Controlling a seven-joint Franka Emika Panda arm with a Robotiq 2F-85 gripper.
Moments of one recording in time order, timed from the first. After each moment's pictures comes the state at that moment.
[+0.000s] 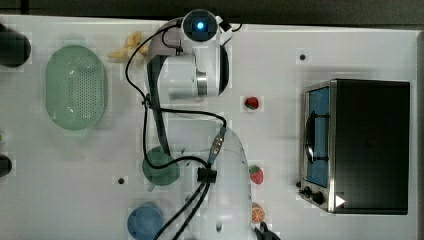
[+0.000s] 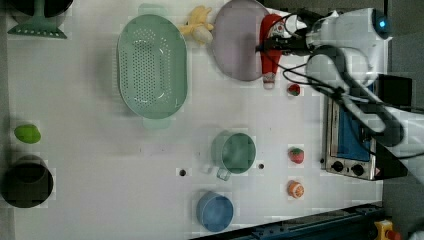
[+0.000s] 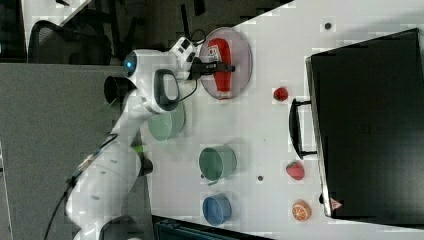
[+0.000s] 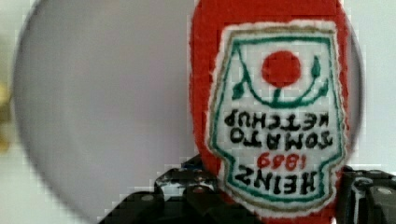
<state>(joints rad) -0.02 0.79 0.10 -1.53 -0.05 0.72 -0.61</state>
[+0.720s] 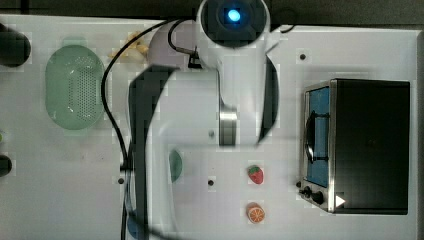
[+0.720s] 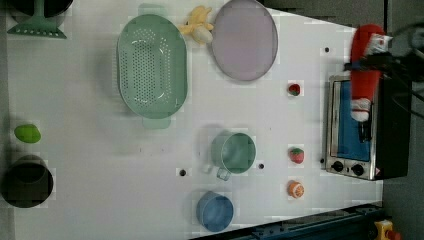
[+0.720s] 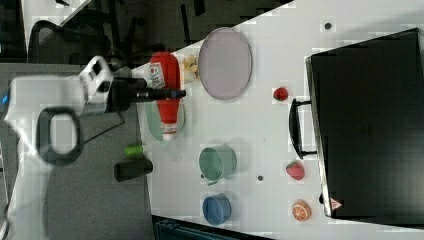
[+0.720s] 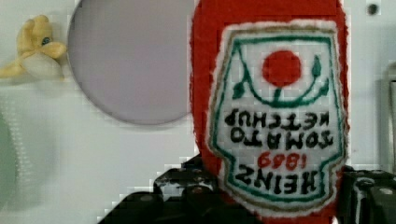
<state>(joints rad) -0.08 0.14 0.08 -1.77 -0.04 0.38 -0.61</state>
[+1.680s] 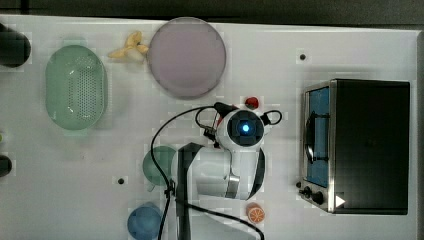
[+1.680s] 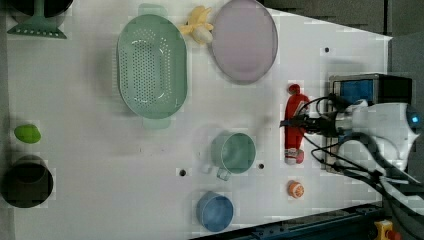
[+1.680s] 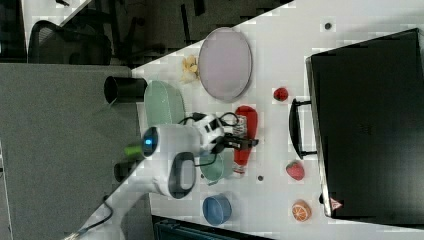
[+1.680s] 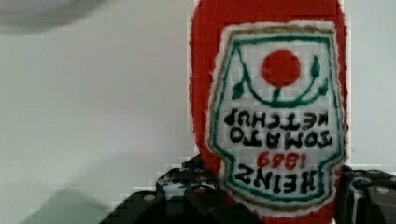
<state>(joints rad) -0.10 0.24 0.02 -2.42 0.05 0.99 -0.61</state>
